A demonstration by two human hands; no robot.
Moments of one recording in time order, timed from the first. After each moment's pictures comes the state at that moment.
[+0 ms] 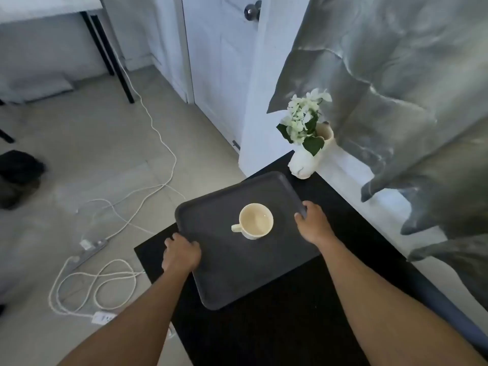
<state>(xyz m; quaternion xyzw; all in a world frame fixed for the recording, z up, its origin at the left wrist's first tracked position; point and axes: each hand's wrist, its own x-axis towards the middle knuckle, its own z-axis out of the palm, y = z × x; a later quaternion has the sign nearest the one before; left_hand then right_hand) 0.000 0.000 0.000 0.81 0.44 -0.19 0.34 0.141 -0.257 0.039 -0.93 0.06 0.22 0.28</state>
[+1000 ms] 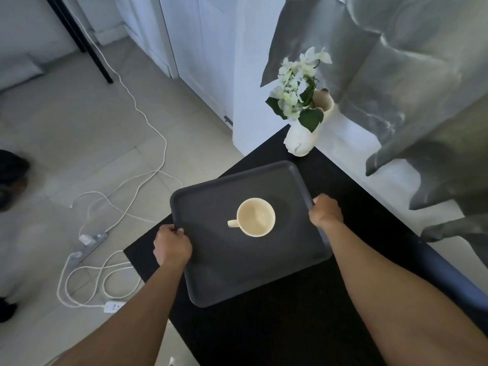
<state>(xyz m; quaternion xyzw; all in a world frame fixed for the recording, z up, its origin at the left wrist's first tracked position) 0.020 0.004 -0.025 0.76 0.53 -0.06 0.38 0.172 -0.289 -0.014 -0.94 0.18 0.24 0.15</state>
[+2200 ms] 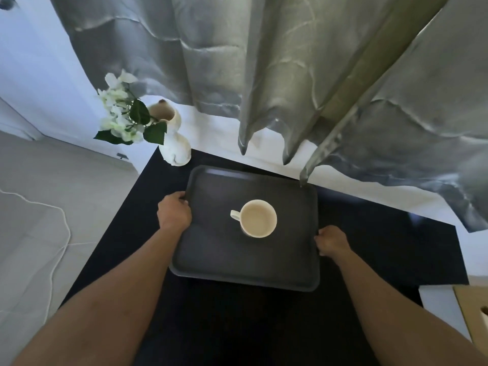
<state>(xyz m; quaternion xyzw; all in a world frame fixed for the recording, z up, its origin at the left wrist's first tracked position) 0.155 -0.178 0.016 0.90 0.15 -0.15 0.38 0.003 -0.500 0.012 -0.79 0.46 0.23 0.33</state>
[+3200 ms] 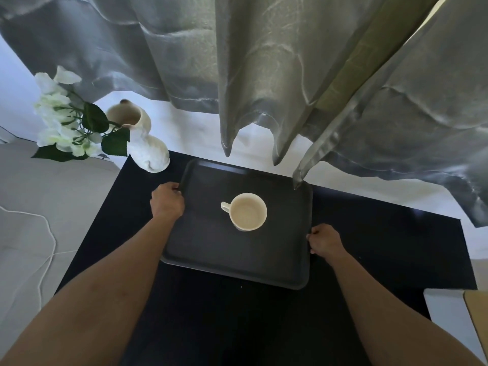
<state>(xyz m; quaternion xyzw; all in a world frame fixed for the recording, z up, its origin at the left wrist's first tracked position) 0.223 -0.220 -0.026 0.92 0.12 -0.16 0.35 0.025 -0.526 -0.033 -0.77 0.49 0.20 0.37</state>
